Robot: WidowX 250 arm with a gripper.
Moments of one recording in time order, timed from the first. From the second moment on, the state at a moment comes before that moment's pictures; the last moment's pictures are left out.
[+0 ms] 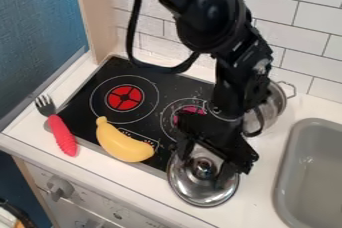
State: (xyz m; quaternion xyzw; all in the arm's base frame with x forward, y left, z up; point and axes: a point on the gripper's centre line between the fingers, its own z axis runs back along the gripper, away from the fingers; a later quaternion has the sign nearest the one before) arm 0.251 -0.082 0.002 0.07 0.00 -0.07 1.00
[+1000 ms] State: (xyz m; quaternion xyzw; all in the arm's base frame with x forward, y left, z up) arm 0.242 -0.074 0.021 0.05 -0.01 -0.08 1.00
